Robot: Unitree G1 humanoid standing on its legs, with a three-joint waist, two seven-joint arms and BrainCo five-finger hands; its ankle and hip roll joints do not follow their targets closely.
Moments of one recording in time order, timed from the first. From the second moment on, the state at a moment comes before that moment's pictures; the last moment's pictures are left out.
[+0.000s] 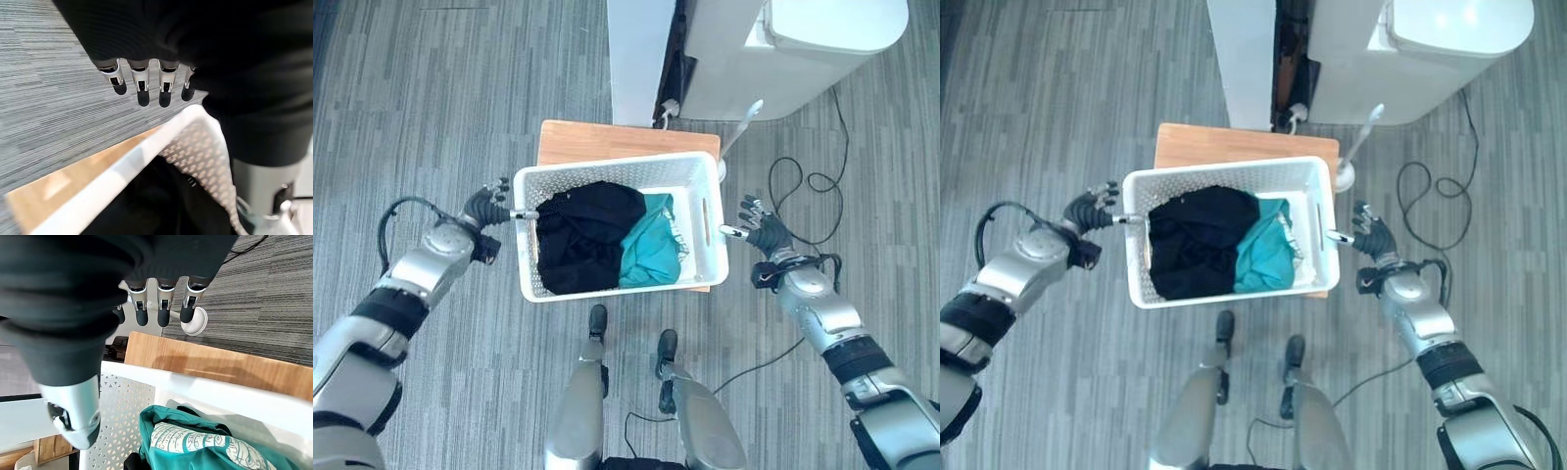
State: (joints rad) left arm -0.72 0.96 -0.64 0.44 -0.64 0.18 0.09; right arm -0.52 -0.63 0.32 0.40 0.59 0.04 -0.13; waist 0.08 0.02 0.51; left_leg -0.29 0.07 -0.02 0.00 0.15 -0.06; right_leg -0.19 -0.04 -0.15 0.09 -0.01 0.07
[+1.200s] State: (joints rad) left arm -0.69 0.78 -0.60 0.42 -0.70 0.16 0.18; right arm -0.60 -0.57 0.35 0.45 0.56 0.06 -0.17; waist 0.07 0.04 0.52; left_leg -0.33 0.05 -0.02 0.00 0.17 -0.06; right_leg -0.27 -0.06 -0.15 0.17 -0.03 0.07
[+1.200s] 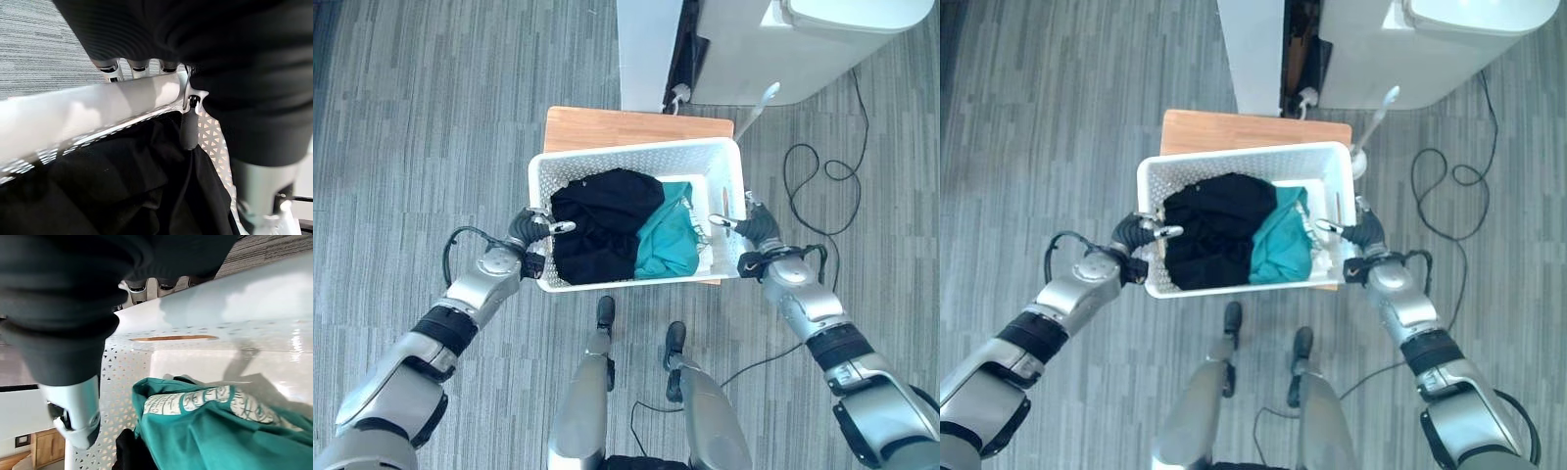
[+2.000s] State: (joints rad) left arm -0.61 0.76 -0.46 0.39 -0.66 0.15 0.17; right arm -0.56 -0.59 0.31 0.44 0.50 0.07 -0.13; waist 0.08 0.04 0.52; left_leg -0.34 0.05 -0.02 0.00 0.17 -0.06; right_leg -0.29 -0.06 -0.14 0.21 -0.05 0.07
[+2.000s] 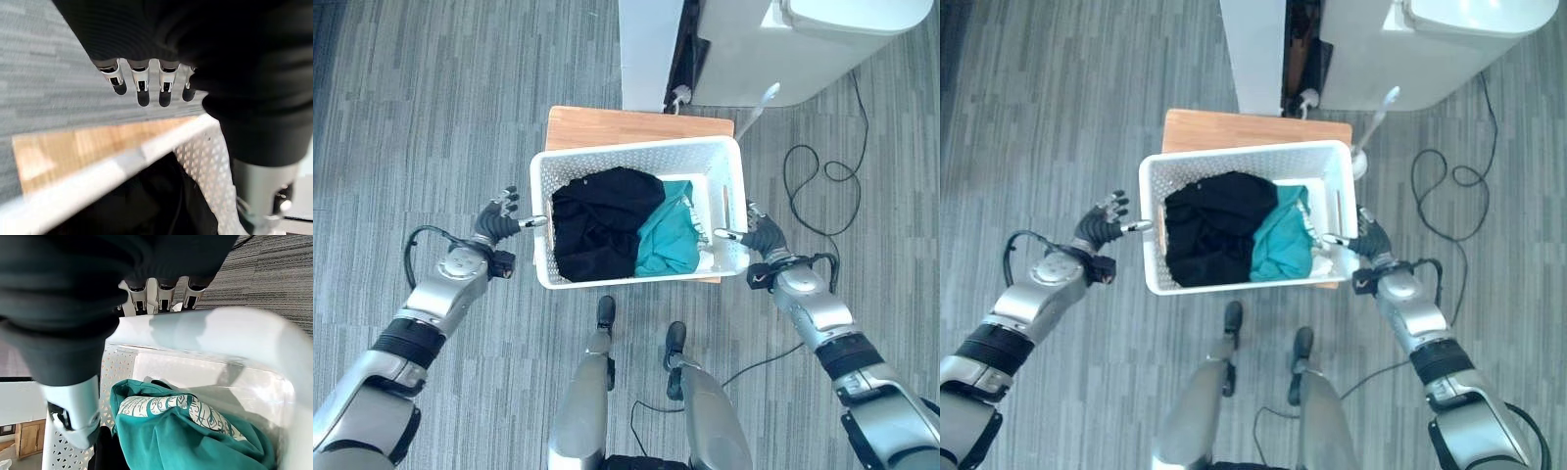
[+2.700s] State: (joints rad) left arm -0.71 0.69 -0.55 0.52 -0.61 0.18 0.18; right arm -0.68 -0.58 0.37 0.53 0.50 0.08 -0.15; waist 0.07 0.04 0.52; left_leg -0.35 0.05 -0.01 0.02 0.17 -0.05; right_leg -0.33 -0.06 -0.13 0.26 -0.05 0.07
